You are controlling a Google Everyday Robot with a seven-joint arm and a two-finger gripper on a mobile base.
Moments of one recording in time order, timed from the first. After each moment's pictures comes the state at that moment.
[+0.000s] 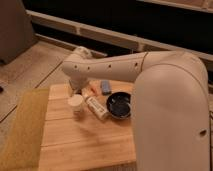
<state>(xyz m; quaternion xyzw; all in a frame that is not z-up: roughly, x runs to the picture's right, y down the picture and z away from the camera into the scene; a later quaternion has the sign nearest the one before) -0.139 0.008 0.775 -0.22 0.05 0.52 0.82</state>
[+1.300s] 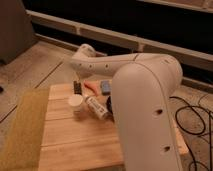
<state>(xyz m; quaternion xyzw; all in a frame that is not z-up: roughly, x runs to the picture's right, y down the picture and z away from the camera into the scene) -0.121 -0.069 0.884 -0.13 0.02 0.54 0.83</state>
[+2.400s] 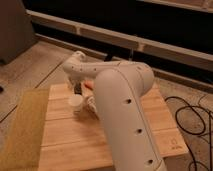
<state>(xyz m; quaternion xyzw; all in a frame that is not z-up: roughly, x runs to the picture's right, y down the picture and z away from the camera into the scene) -0.186 -0.027 0.938 -0.20 0.01 0.45 0.87</state>
